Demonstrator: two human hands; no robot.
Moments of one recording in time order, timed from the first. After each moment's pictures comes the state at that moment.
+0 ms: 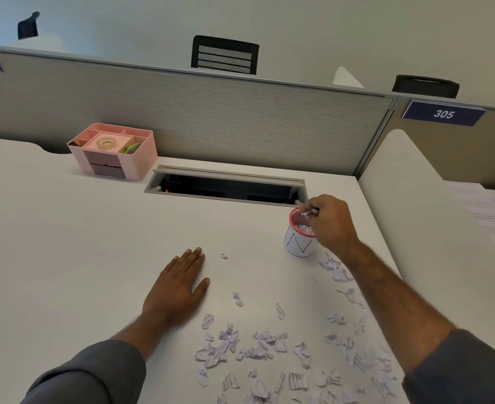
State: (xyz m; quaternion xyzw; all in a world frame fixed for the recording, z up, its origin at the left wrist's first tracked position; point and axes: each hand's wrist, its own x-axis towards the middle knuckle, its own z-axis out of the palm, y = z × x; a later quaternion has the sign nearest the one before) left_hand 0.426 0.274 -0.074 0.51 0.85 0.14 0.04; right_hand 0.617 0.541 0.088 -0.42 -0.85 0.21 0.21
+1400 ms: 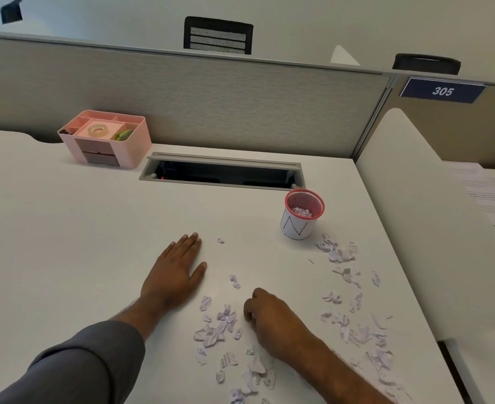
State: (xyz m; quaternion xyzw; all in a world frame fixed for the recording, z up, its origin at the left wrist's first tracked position) left_hand 0.429 0.274 -0.067 0.50 0.85 0.13 0.05; right_hand 0.669 0.374 -0.011 -0.23 -0.94 0.23 -0.05
